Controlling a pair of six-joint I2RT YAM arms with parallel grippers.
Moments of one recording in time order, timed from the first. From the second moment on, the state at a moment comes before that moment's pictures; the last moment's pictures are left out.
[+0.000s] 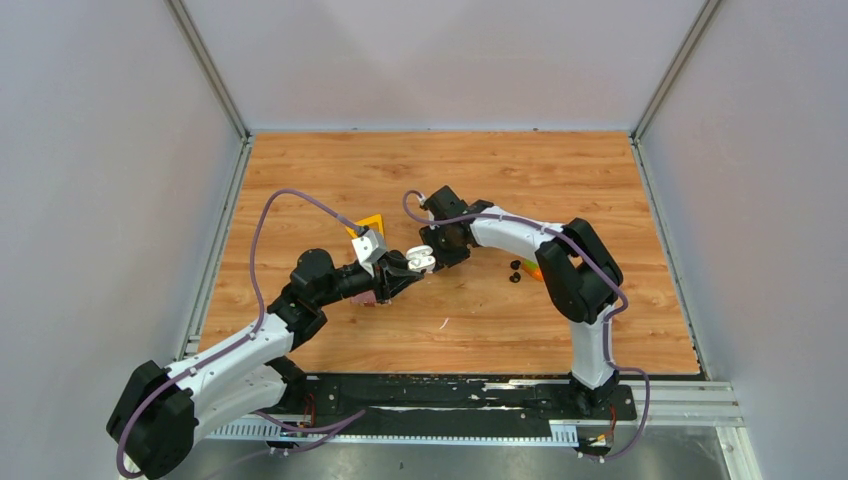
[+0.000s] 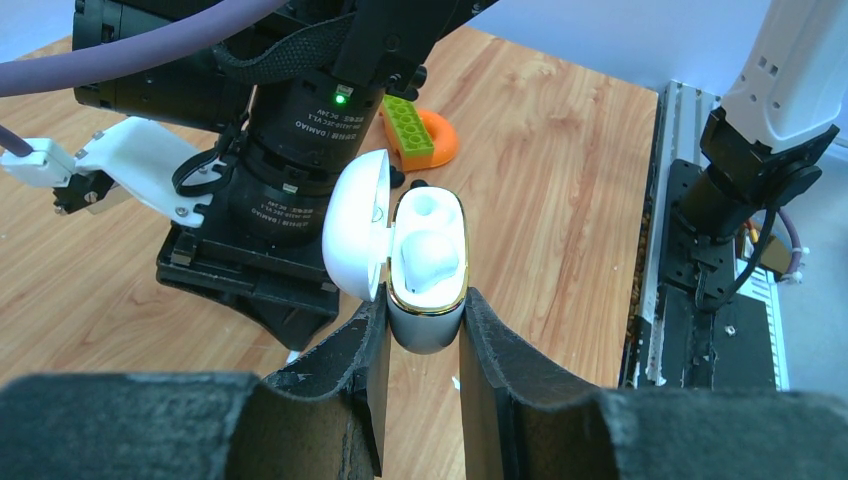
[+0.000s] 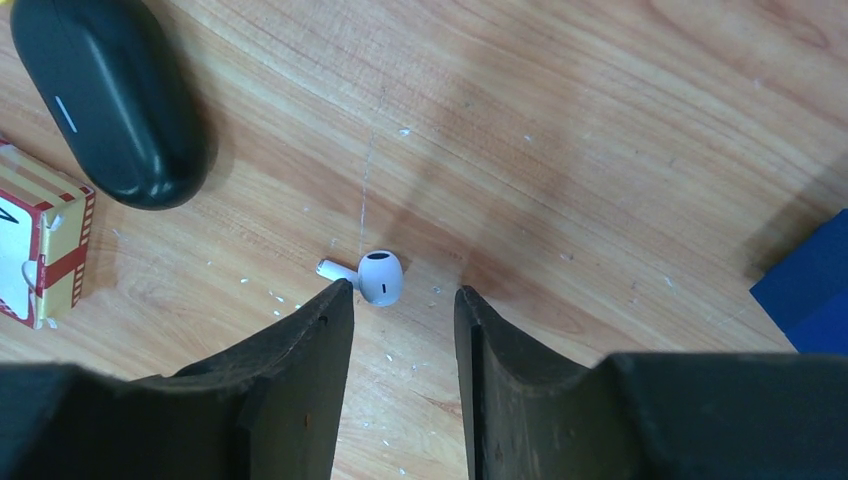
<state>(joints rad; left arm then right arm) -0.64 0.92 0.39 0.51 0.54 -0.13 0.71 2.00 1.40 -0.55 -0.09 0.26</state>
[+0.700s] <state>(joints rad) -0.64 0.92 0.39 0.51 0.55 -0.13 0.75 2.01 1.42 -0.55 -0.02 0.30</state>
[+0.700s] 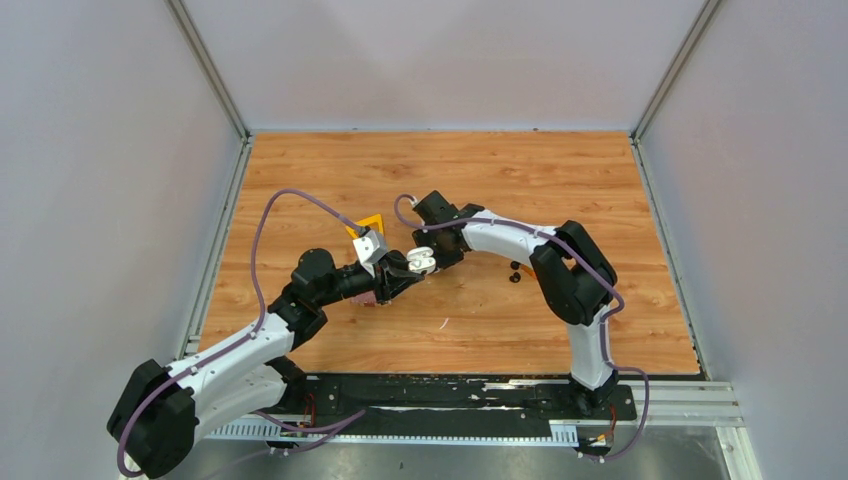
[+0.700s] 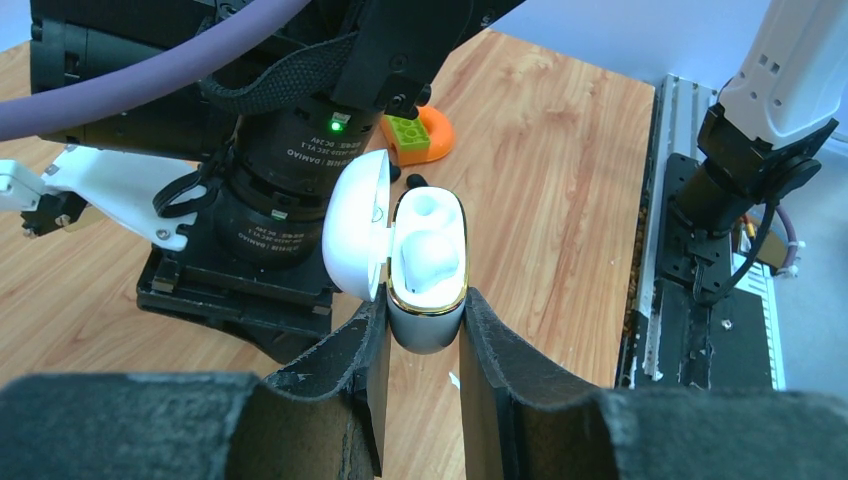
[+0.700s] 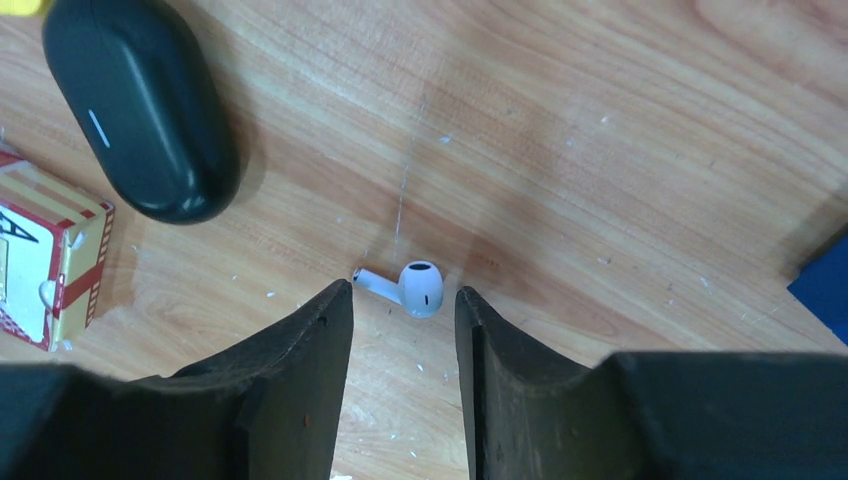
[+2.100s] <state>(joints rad) -0.64 0.93 0.39 0.51 0.57 -0.12 0.76 1.99 1.38 -0.51 0.08 0.21</state>
